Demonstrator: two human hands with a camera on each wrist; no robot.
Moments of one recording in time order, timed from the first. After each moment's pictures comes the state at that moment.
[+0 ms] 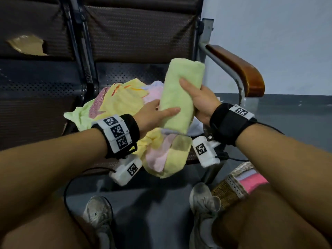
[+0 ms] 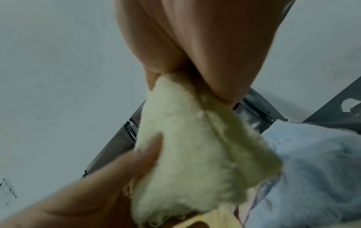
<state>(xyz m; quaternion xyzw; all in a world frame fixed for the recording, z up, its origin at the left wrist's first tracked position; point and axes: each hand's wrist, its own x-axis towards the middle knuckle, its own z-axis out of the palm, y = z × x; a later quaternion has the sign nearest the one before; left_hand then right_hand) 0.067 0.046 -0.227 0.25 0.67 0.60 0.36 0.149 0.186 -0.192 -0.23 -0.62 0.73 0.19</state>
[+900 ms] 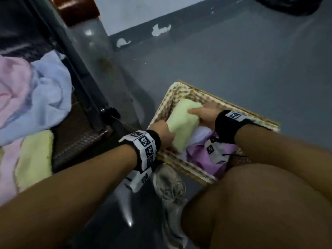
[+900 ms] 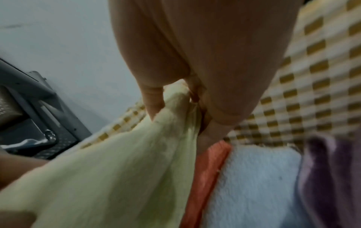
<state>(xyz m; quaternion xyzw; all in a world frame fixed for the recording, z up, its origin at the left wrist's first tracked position) 0.317 0.295 -0.409 0.50 0.77 0.03 0.39 0.470 0.422 -0.429 -0.62 -0.46 0.62 0.12</state>
